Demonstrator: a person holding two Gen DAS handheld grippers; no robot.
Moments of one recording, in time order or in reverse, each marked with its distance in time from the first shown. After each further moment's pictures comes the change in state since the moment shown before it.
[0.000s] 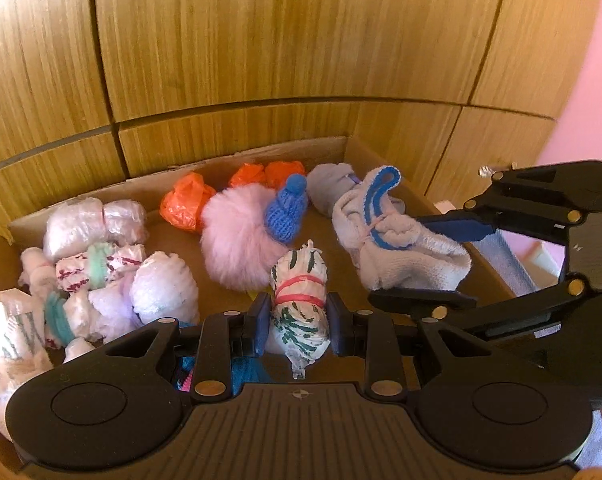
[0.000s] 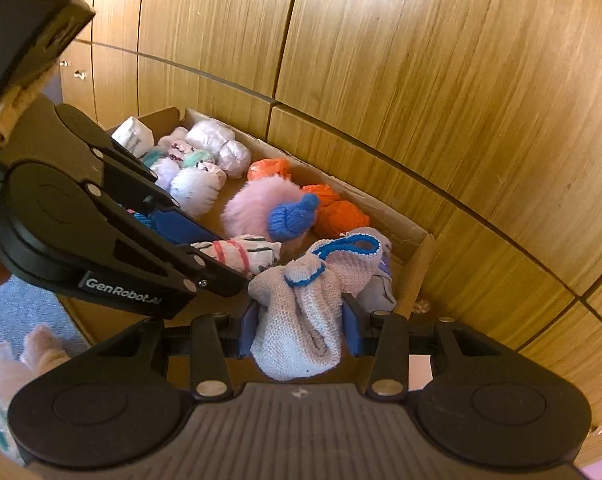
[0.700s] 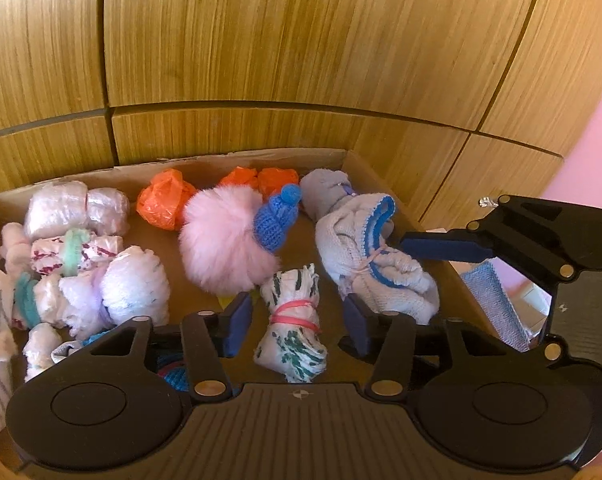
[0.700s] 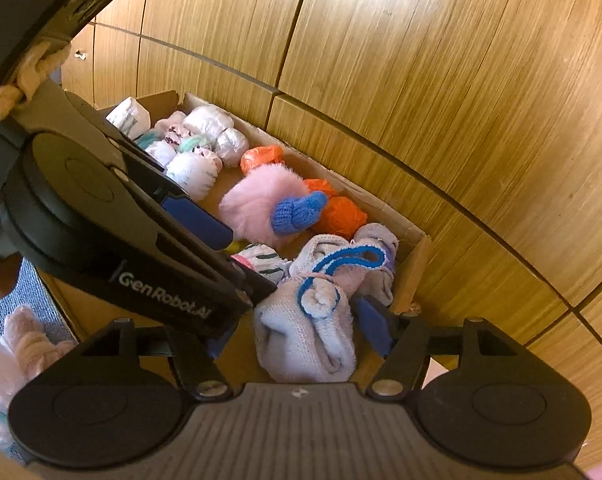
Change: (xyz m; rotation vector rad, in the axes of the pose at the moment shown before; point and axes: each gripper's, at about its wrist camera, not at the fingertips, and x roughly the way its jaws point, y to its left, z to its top) left arm 0.015 -0.009 0.003 -0.109 -0.017 -0.011; right arm 0.004 0.003 -0.005 -0.049 0.009 -0.032
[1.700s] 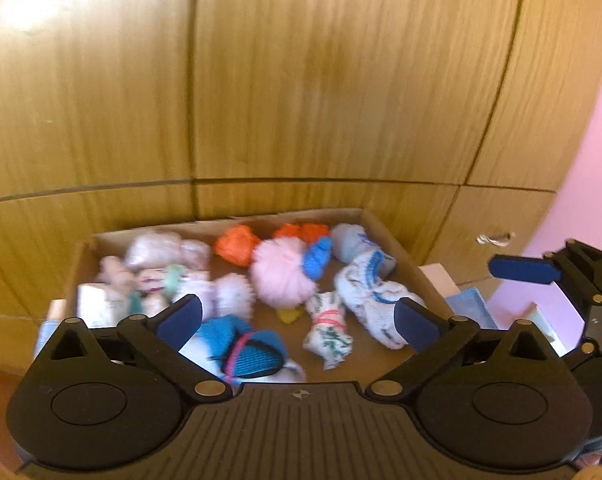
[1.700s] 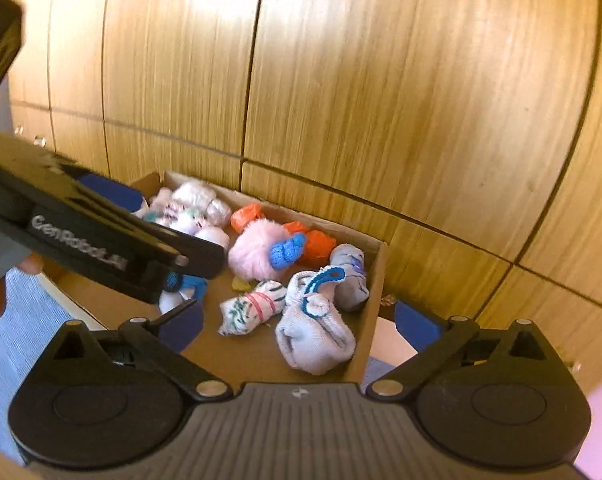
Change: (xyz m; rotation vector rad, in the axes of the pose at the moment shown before) left arm -0.103 0.003 -0.007 0.000 -0.157 0.095; right arm -0.070 0.018 0.007 0.280 -0.105 -0.095
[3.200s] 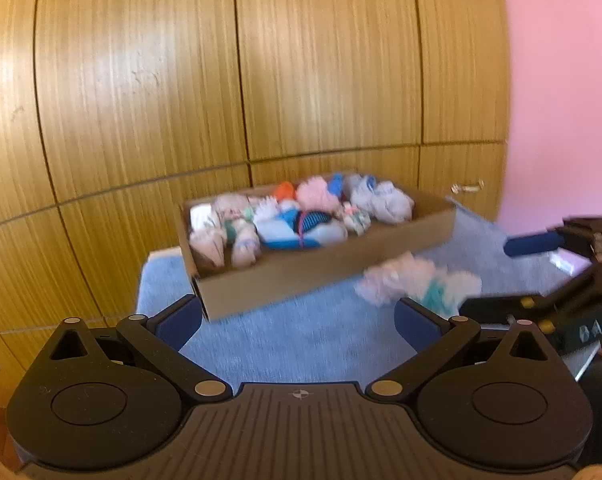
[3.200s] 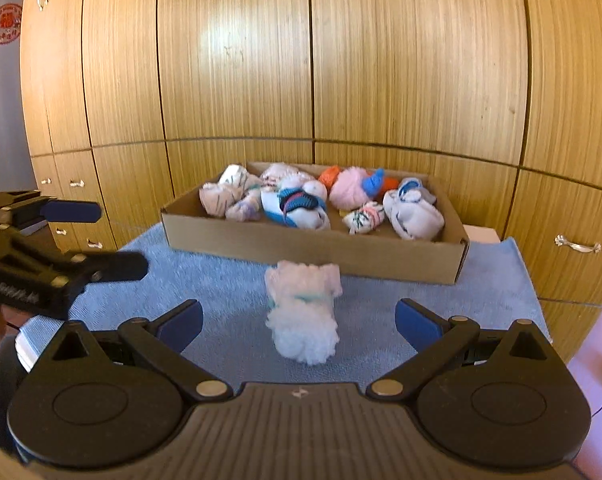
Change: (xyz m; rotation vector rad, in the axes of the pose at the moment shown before) left arm -0.124 0.048 -0.176 0.219 -0.220 0.015; right arm -0.077 0.097 -0.109 0.150 -0.115 0.021
